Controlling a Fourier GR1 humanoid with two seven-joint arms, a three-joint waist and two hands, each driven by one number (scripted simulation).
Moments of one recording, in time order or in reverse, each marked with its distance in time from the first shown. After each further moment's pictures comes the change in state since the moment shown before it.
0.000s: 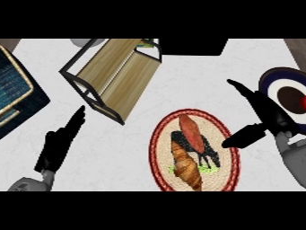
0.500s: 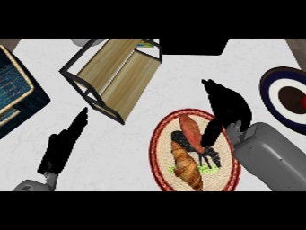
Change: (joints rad) left arm 0.016 -0.023 -0.002 -0.010 -0.020 -0.002 -0.004; right arm -0.241 0.139 0.233 0.049 0.295 0.116 0.443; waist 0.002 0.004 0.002
